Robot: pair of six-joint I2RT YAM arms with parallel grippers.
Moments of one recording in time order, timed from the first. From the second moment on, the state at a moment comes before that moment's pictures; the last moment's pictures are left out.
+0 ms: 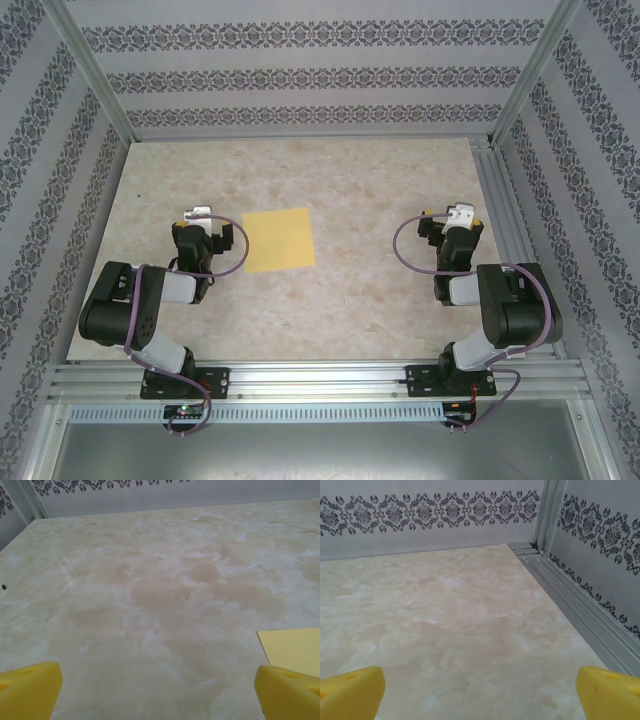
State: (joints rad) left arm -0.11 1.57 0.38 0.82 -0.23 -0.01; right arm 0.01 1.55 0.32 1.00 0.25 0.02
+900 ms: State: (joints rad) left arm -0.12 1.35 0.77 -0.27 0.33 -0.53; right arm 0.51 1.66 1.15 -0.09 0.20 0.30
